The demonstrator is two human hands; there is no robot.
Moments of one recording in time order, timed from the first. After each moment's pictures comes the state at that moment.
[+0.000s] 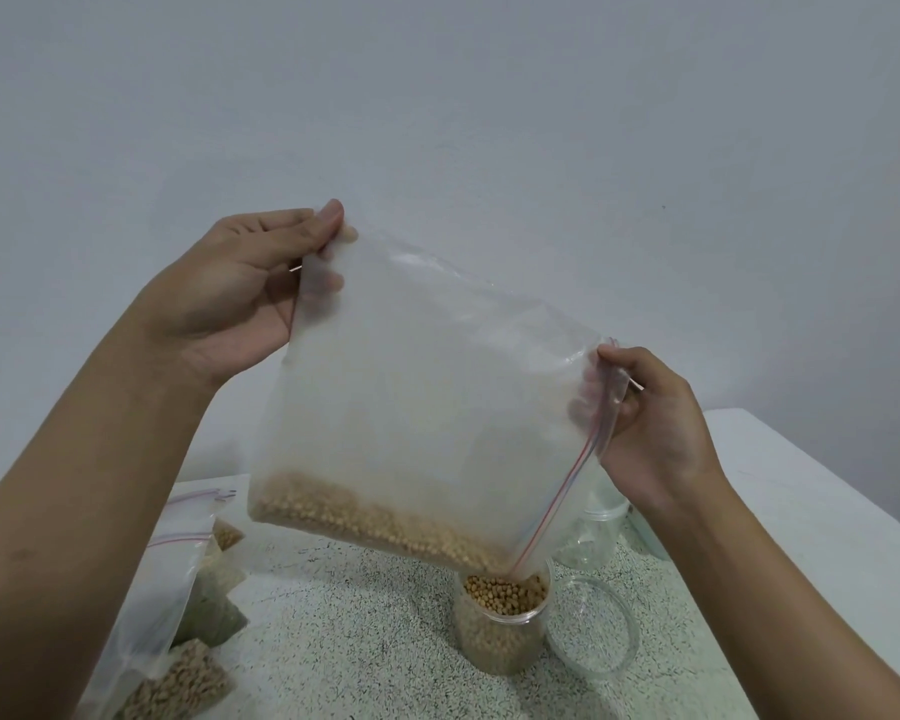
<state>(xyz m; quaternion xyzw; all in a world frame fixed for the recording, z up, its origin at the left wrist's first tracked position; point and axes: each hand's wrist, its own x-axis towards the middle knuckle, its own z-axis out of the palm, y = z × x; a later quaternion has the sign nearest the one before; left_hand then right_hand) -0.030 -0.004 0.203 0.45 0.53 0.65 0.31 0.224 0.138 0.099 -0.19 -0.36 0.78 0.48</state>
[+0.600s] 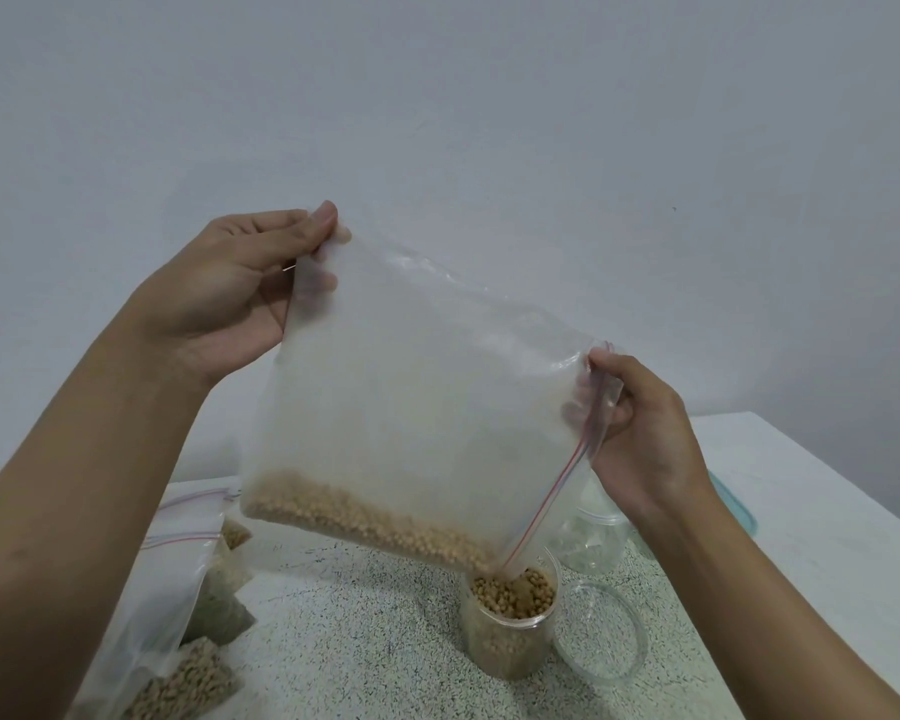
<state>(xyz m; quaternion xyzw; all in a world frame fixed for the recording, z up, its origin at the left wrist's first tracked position) -0.038 -0.010 0.205 0.45 0.53 0.65 0.30 0.211 0.129 0.097 -0.18 -0.39 0.75 0.50</state>
